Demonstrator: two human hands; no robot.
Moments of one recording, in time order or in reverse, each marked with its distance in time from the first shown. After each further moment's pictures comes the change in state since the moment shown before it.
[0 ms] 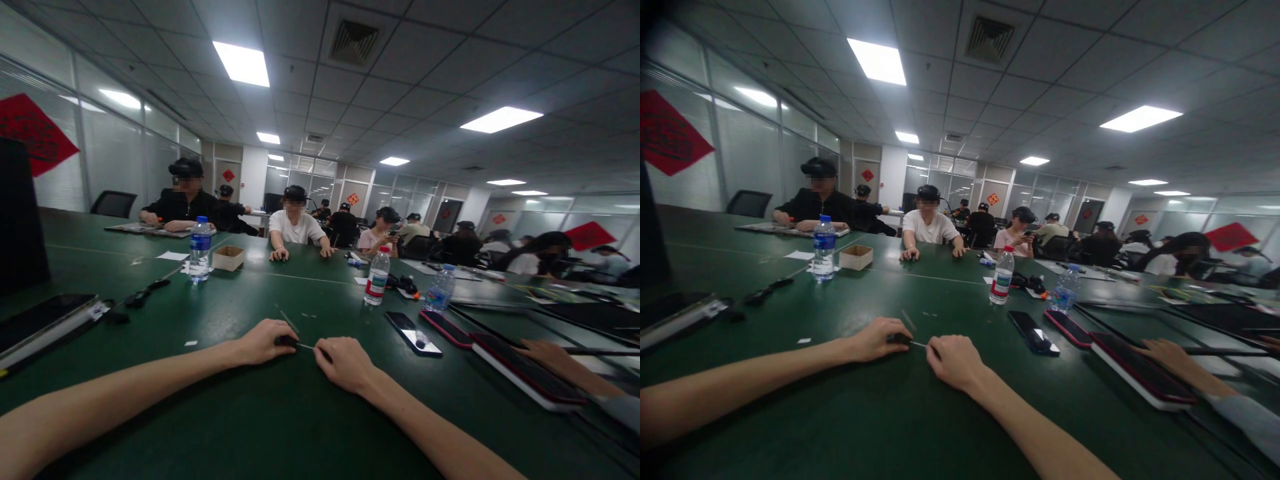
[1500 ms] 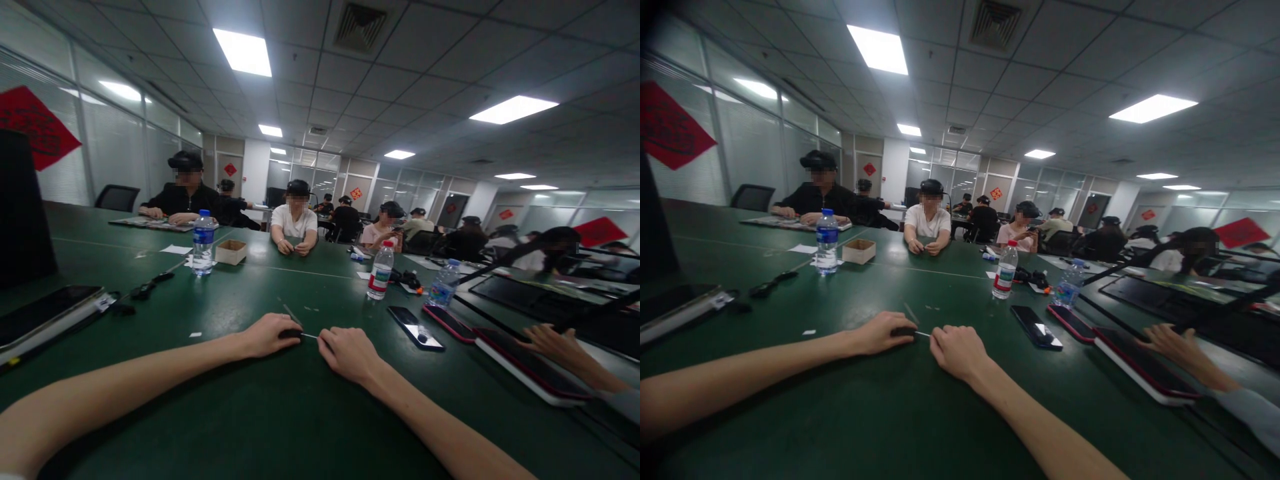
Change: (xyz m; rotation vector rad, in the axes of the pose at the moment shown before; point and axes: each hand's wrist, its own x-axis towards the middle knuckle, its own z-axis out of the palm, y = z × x) left_hand 0.000 0.004 -0.002 0.095 -0.036 0.008; right_hand -0.001 -0.008 -0.015 -0.122 -0.027 0.024
